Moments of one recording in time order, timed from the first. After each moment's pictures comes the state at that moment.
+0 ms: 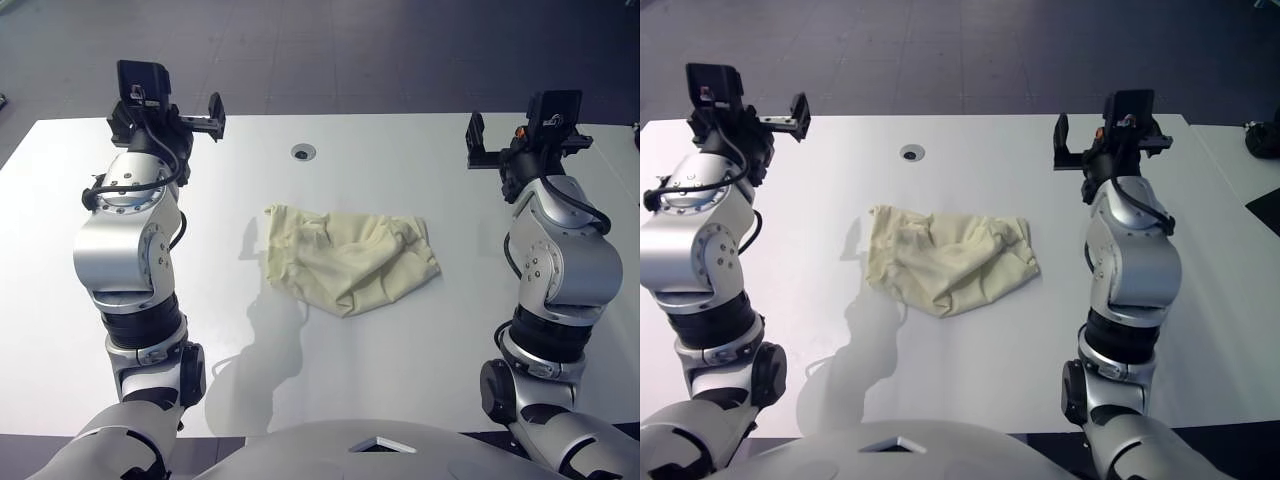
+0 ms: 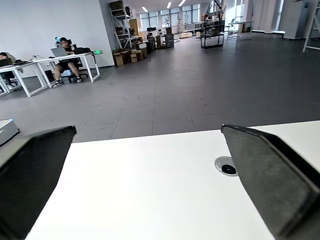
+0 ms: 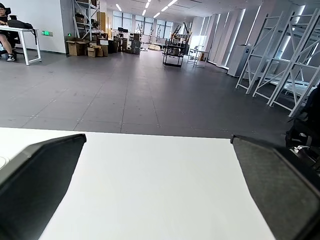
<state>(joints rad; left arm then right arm) -0.54 0.30 0.18 -0.48 -0.10 1.02 -0.01 -0.46 -0.24 -0.20 -0.49 0.06 0.96 -0.02</state>
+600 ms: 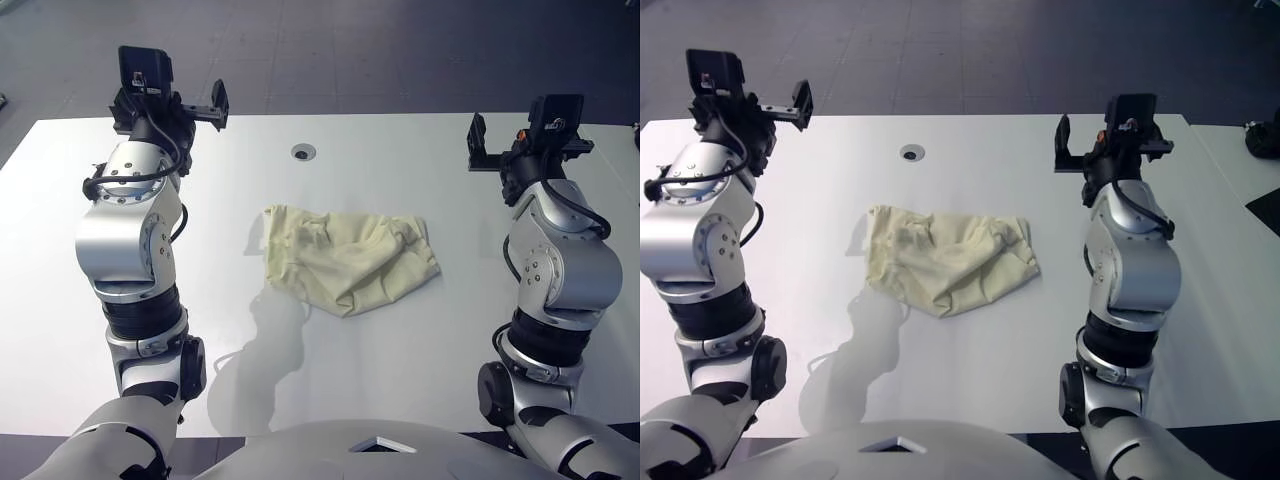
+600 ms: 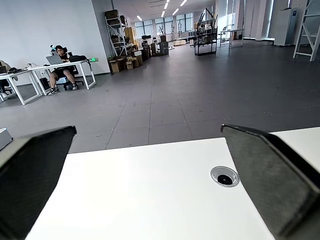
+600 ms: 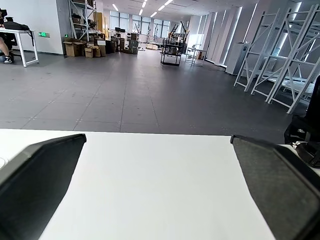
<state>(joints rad) -0.58 0.30 0.18 -0.43 -0.10 0.97 -0.03 -0.44 -0.23 -0.20 -0.50 0.06 0.97 -0.03</state>
